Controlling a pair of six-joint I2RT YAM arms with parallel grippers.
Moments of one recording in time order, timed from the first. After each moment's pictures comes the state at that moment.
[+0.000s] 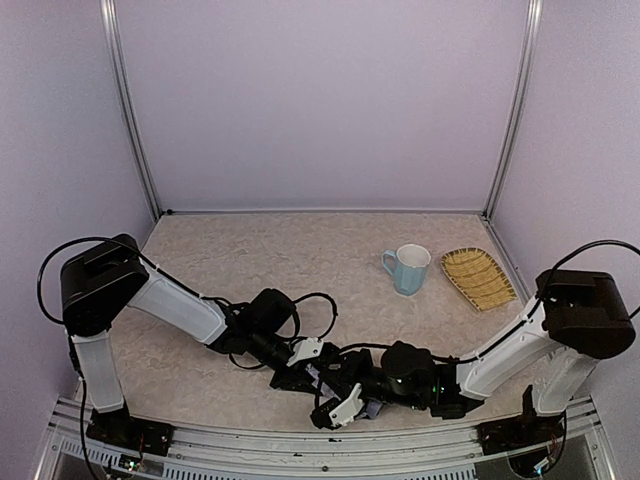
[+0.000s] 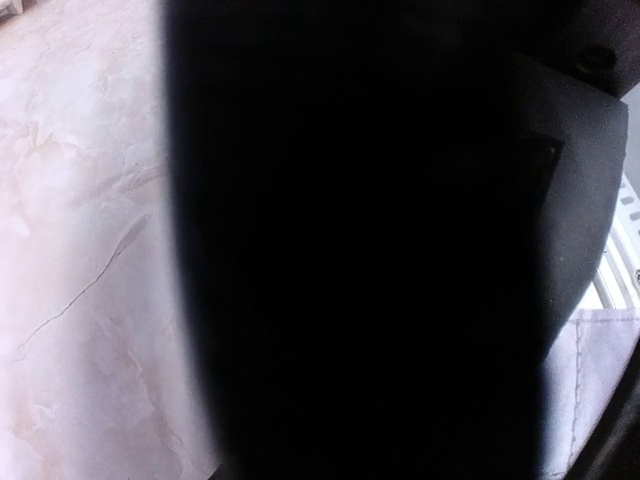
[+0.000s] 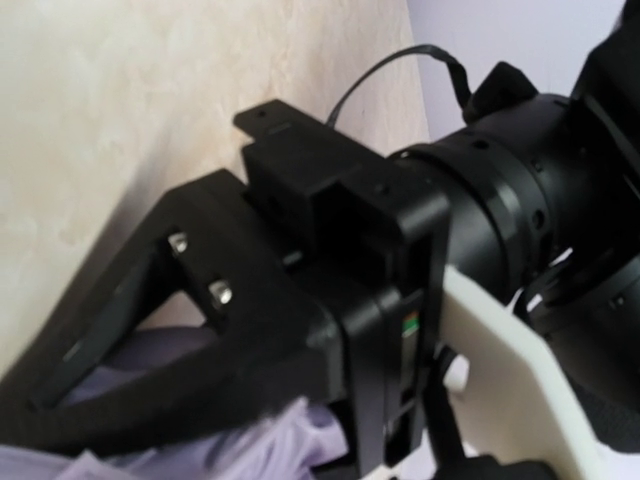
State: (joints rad) left arm -0.94 1.91 0.84 0.18 0.71 0.57; right arm 1.35 1.72 0.50 0.87 0.23 -1.37
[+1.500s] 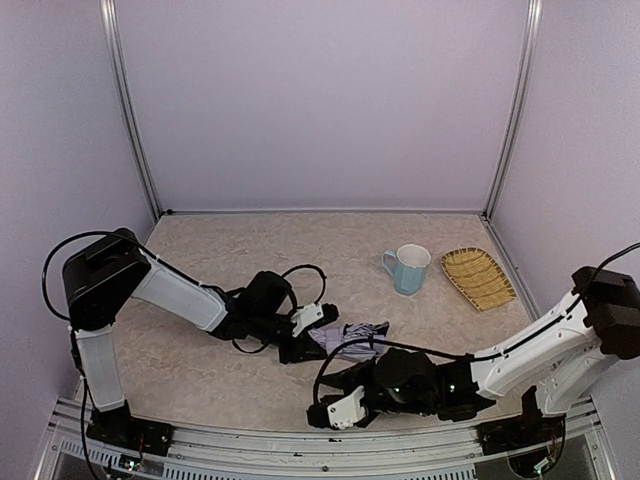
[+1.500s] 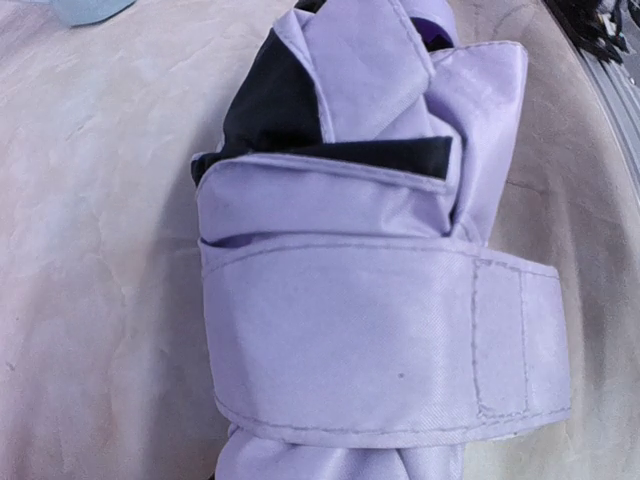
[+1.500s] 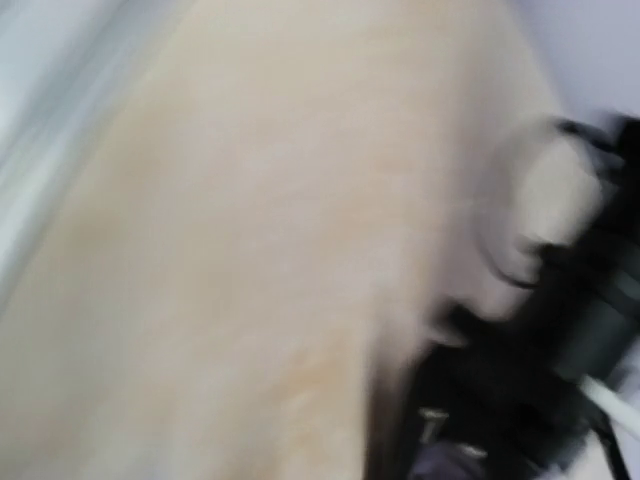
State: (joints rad) left arm -0.86 1.94 0.91 0.23 0.49 0.33; right arm 1.44 1.58 0.56 0.51 0.22 -0.94
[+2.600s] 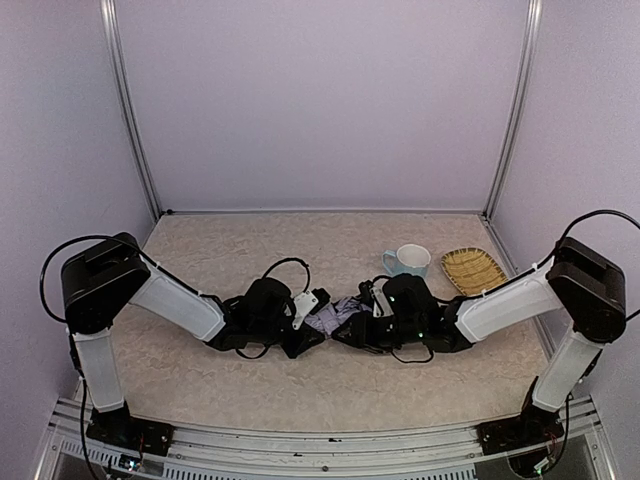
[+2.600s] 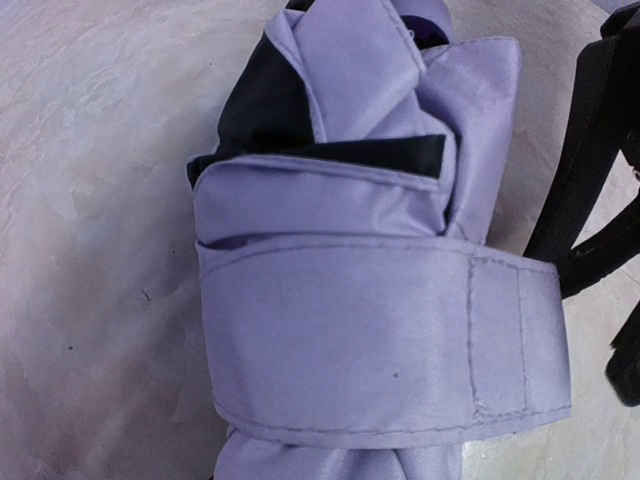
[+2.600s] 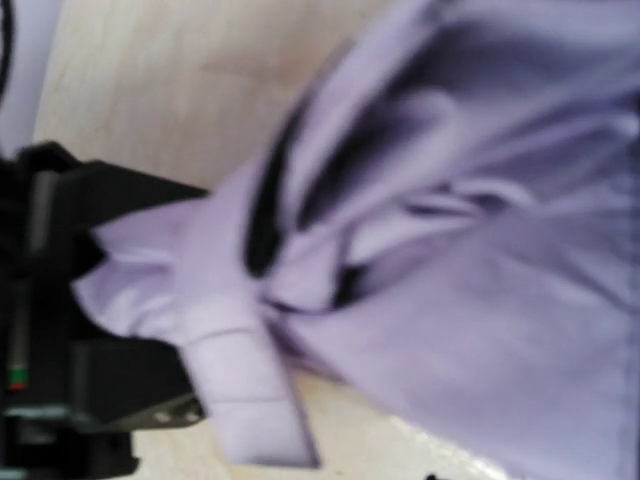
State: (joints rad) left arm -0.91 1.92 0.83 0.42 0.12 0.02; right arm 0.92 1.69 0.70 0.40 -0.23 0.93
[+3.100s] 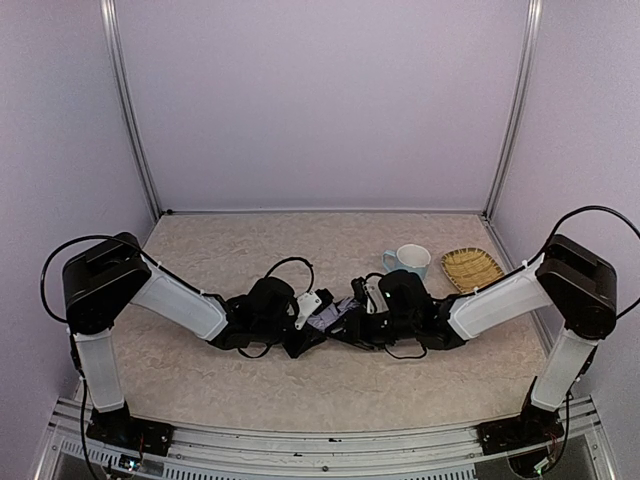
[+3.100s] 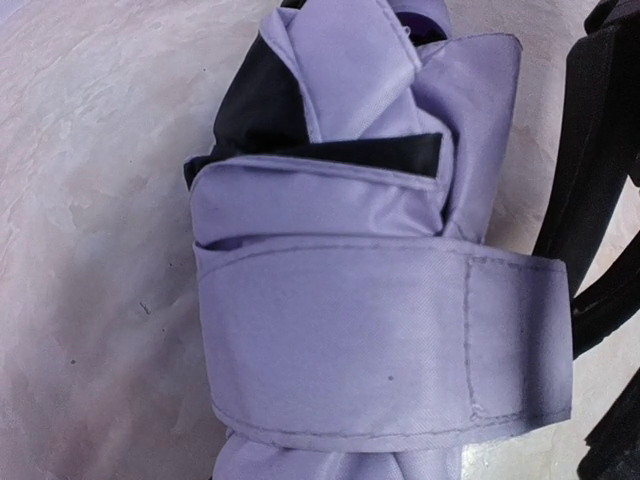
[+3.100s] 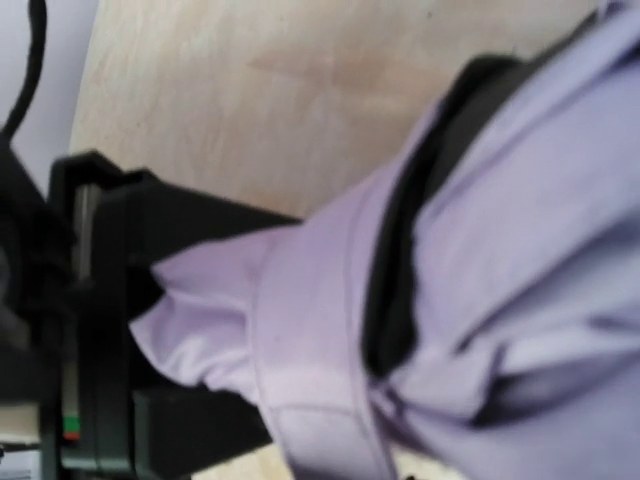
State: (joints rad) left arm -0.92 1.93 0.86 0.39 0.10 0.06; right arm 0.91 1.75 0.74 0.46 -0.29 0.95
